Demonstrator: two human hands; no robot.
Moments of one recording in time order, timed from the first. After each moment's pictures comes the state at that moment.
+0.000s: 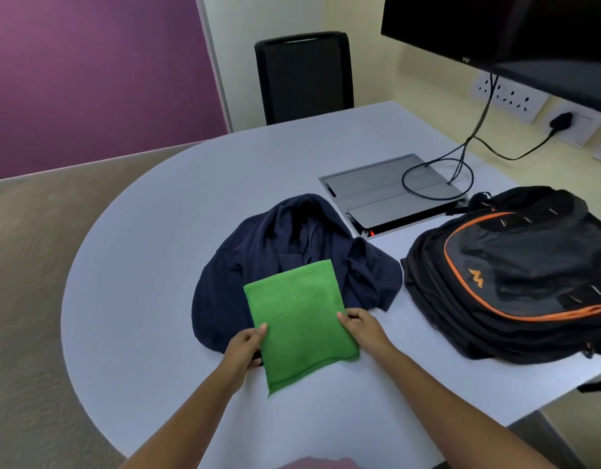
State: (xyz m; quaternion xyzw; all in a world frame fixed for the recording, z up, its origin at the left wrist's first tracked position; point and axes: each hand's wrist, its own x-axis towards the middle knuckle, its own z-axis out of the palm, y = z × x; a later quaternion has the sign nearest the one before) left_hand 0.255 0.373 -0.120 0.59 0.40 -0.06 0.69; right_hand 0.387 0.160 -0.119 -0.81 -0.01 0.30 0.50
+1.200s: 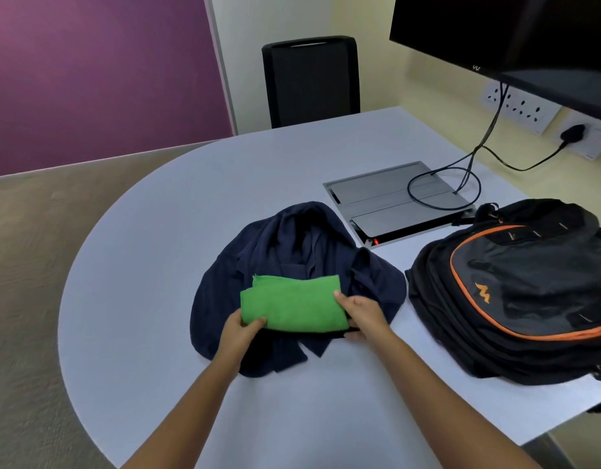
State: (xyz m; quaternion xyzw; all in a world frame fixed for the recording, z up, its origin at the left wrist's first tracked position) left_hand 0.278 0.376 -0.070 0.67 0.36 0.08 0.65; right_hand 0.413 0.187 -0.072 -0.77 0.06 0.31 0.56
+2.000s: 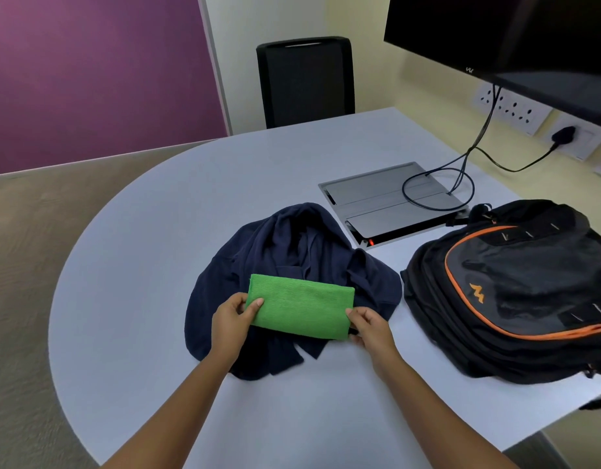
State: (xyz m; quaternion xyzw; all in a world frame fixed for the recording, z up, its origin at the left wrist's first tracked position) left_hand 0.296 0.390 -0.072 0.78 0.32 0.15 0.52; right_hand 0.396 0.161 -0.099 -0.71 0.07 0.24 0.66
